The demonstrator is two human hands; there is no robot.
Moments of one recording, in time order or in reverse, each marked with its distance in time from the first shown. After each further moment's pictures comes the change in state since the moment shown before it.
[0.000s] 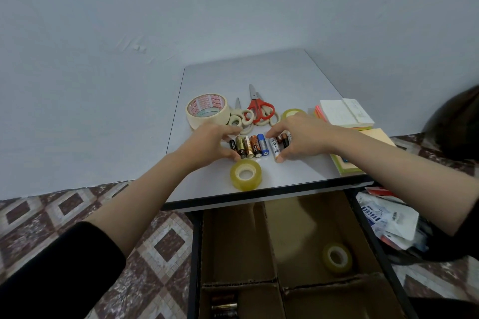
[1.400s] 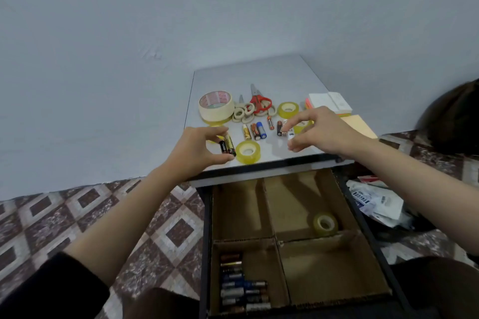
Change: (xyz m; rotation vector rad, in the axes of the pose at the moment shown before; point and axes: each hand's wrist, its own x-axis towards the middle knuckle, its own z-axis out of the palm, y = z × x) left_hand -0.107 0.037 -0.022 -0.128 0.220 -0.050; right_hand -0.101 -0.027 -0.004 0.833 0.250 0.153
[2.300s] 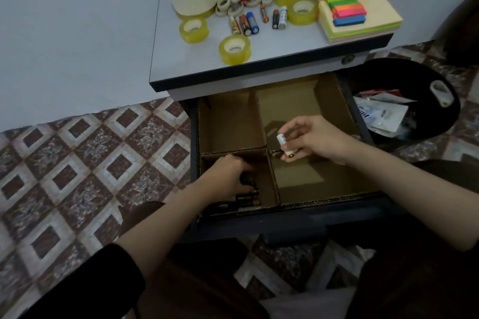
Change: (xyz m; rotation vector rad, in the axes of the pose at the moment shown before) left_hand -0.115 -0.028 0.165 0.188 -0.697 0.032; right_hand -0.074 0.122 0.088 0.413 -0.246 0.437
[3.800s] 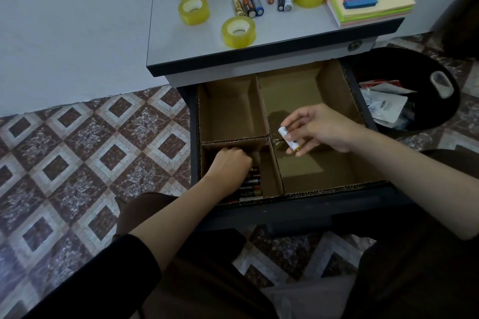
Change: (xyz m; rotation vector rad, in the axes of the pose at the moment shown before) left_hand 0.007 0.007 0.016 0.428 0.063 -0.054; right_hand 0.001 -0.004 0.001 -0.130 -0.029 0.047
